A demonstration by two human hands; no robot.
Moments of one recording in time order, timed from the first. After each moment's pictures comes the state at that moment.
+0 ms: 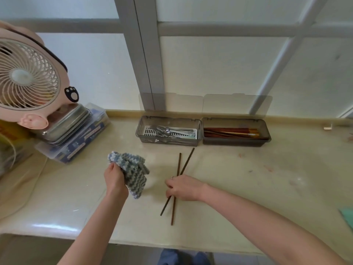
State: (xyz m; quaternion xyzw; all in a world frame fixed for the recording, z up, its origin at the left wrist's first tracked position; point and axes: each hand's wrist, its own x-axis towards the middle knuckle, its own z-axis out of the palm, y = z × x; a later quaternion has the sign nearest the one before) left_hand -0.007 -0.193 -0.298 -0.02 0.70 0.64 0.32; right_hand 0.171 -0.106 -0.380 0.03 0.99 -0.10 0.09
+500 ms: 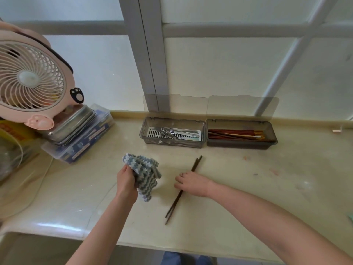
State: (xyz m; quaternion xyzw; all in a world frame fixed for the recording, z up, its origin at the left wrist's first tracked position) left_hand 0.003 -0.188 -0.306 0.00 0.68 0.62 0.39; right_hand 0.178 -0.077 -0.410 0.03 1.00 -0.01 0.08
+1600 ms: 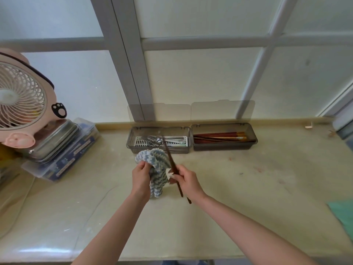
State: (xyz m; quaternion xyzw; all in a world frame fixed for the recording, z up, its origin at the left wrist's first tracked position) left_hand 0.051 -0.151 -0.302 0.14 0.65 0.60 0.44; right_hand 0.183 -0.112 -0.366 0.43 0.64 -0.56 -0.29
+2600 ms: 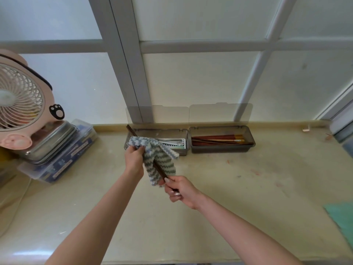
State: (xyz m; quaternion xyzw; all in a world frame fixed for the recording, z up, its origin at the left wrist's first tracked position) left_hand 0.026 -0.102 -0.280 0.12 0.65 0.62 0.41; right_hand 0.182 -0.117 -0.341 0.35 0.40 -0.83 -0.15
